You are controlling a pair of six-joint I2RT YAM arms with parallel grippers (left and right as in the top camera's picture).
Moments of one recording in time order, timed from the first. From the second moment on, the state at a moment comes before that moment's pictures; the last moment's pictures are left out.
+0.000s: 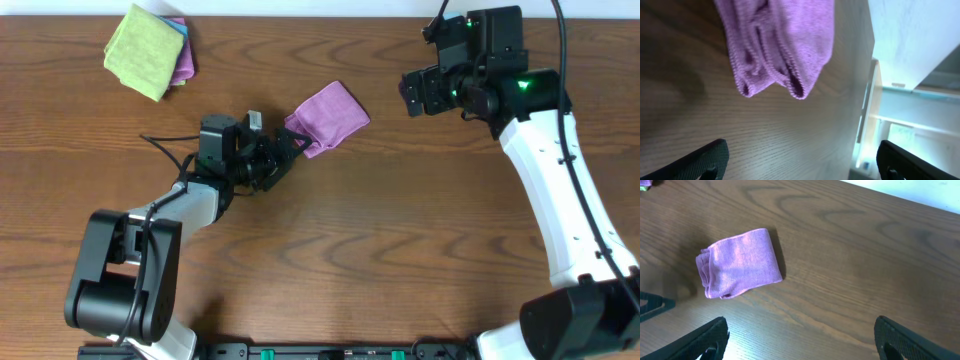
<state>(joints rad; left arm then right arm) -0.19 1.76 0.76 0.32 0.74 -1.02 0.17 1.67 1.63 -0.83 -0.14 -0.10</state>
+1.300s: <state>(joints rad) -0.29 2.22 1.17 0.36 0.61 -1.15 0.17 1.67 1.63 -0.95 -0.14 -0.14</state>
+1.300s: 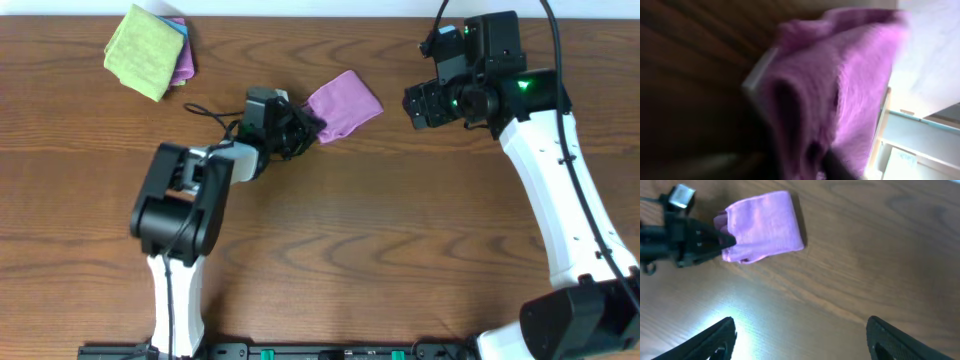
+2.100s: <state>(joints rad) -0.20 2.33 1.75 0.33 0.71 -1.17 0.17 1.67 1.63 -1.01 -0.14 -0.14</state>
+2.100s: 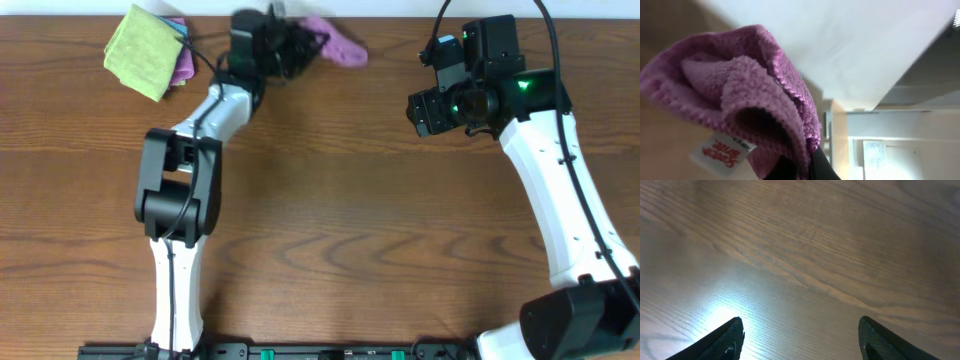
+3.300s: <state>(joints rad) 0.36 2.04 1.87 -0.35 0.79 -0.61 0.17 1.67 1.63 -0.91 -0.12 -0.14</state>
